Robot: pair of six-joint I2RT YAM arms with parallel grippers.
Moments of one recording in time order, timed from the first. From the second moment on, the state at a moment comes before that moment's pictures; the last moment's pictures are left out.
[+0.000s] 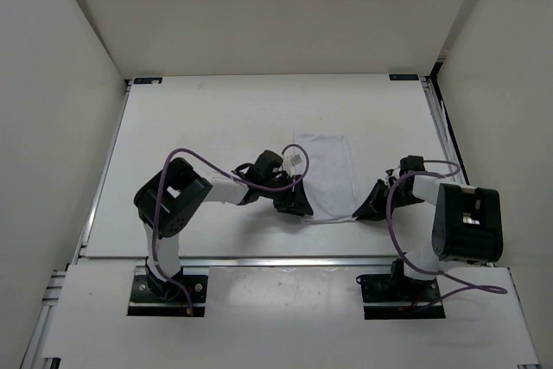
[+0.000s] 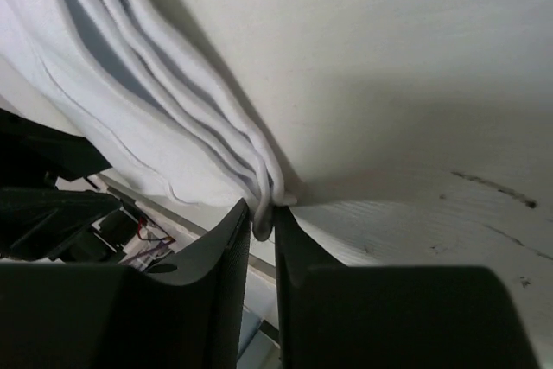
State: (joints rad) left arm -0.78 1.88 0.89 0.23 0.59 -0.78; right arm -0.09 1.50 0.60 -0.54 -0.63 0.43
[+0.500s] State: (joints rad) left arm -0.78 1.85 0.86 0.27 0.59 -0.78; right arm -0.09 1.41 0.57 -0.50 -0.61 0.43
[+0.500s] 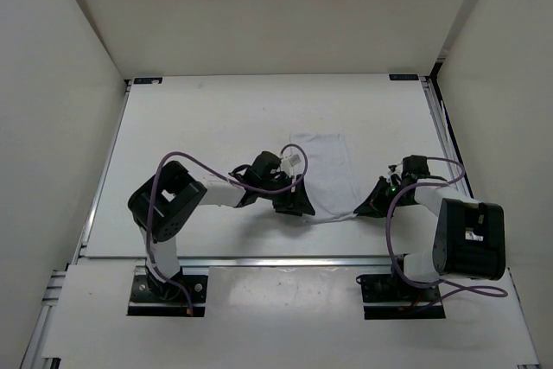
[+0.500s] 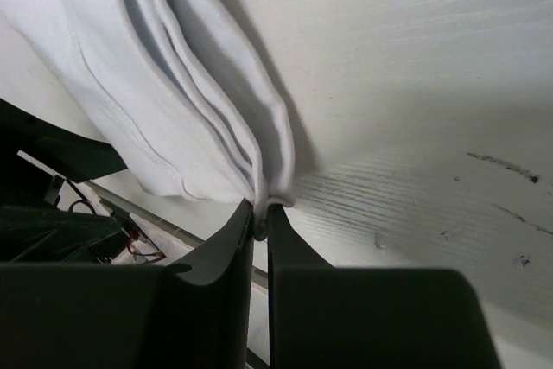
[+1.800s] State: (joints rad) left arm -0.83 1.89 0.77 0.47 0.52 -0.92; right arm -0.10 1.37 0.56 -0.47 -0.65 0.43
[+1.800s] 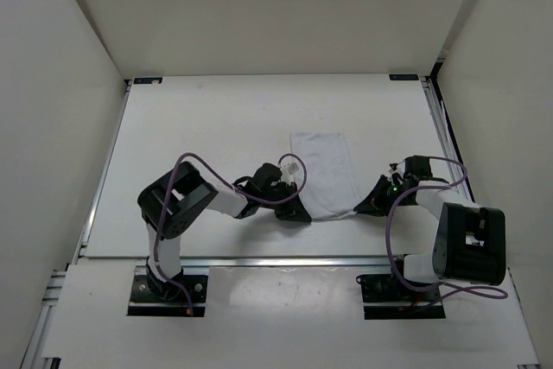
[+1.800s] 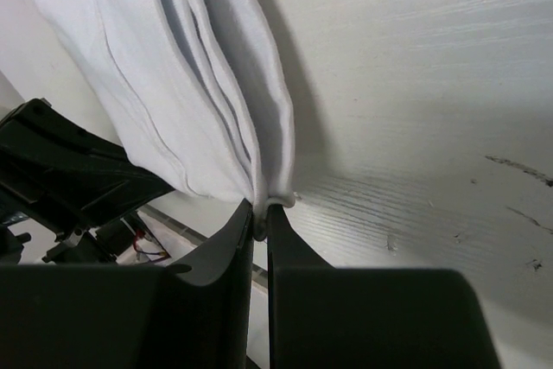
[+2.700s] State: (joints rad) left arm -0.80 1.35 0.59 0.28 0.47 -0.96; right arm -0.10 1.14 0.68 -0.63 -0.96 0.23
